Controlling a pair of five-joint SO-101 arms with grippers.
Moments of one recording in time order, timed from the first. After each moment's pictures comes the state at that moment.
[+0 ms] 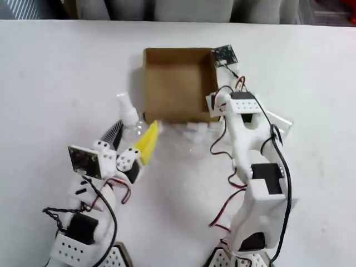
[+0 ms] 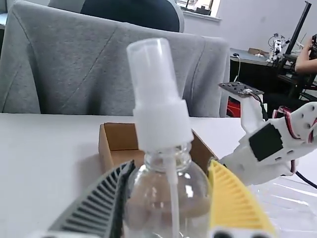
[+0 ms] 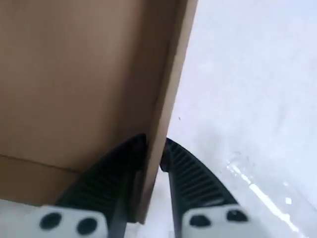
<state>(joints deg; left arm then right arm) 13.7 -103.4 97.1 20.9 12.2 -6.2 18.6 10.1 39.1 14.2</state>
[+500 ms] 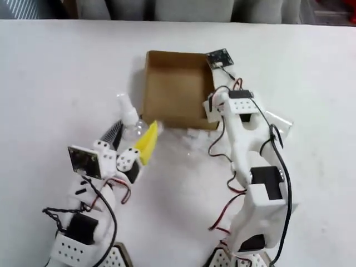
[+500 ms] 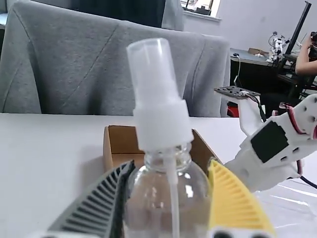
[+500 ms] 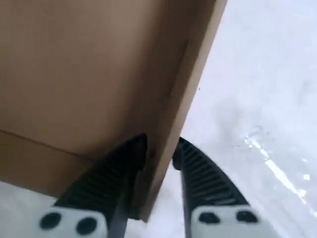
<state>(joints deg) 13.7 -103.4 97.1 20.9 12.2 -8.0 16.0 10.0 46.7 14.4</state>
